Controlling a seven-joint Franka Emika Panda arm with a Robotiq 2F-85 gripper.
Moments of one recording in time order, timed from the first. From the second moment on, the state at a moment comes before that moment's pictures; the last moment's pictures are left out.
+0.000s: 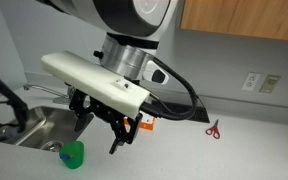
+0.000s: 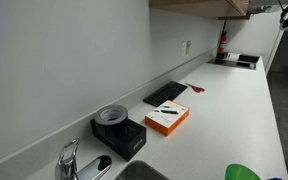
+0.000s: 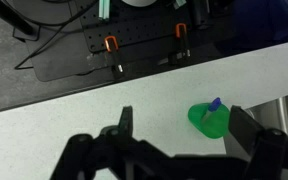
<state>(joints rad) -0.13 -0.58 -0.32 -2.45 0.02 1.59 -0.15</state>
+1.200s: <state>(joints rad) -0.11 -0.61 -0.12 -2.75 0.03 1.96 -0.14</state>
